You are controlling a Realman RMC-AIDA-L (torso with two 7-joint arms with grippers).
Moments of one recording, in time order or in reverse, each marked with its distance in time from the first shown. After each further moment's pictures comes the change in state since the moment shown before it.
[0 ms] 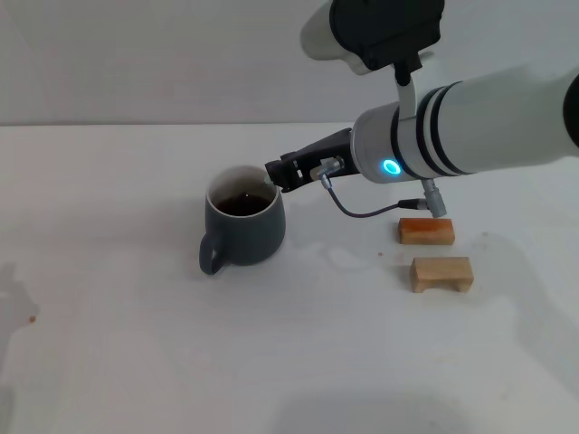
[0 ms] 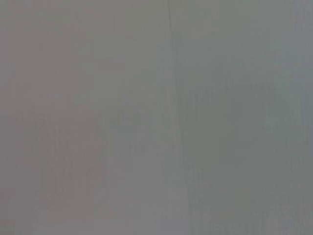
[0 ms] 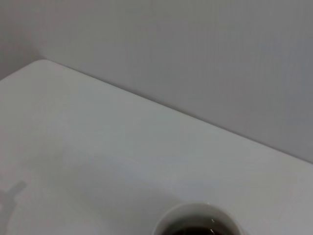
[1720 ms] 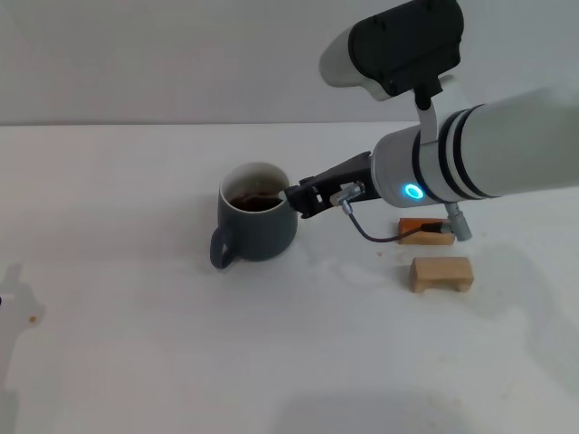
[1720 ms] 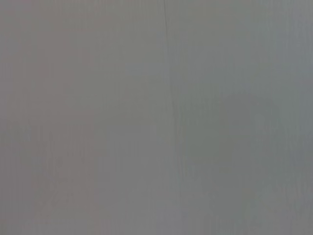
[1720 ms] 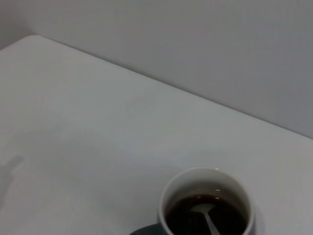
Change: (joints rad) left arm 0.014 -0.002 0.008 -0.023 0.006 0.018 0.002; right arm -0.074 0.002 -0.007 0.087 -0.034 0.085 -0.001
